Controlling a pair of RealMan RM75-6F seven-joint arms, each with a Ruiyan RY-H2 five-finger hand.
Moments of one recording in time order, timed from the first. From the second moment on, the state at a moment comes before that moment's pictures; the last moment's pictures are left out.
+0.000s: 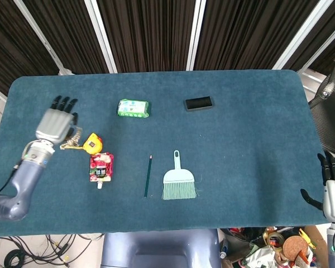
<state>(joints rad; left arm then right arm) -0.81 -1.21 -0.12 -1.47 0.96 0.94 0.50 0.04 -1.17 0.16 -1.64 -1.38 1.57 -0.14</state>
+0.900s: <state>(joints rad) -0.27 -1.02 0.05 -1.81 1.32 1.59 0.14 0.04 -1.18 0.16 -1.63 -1.40 1.58 -0.15</state>
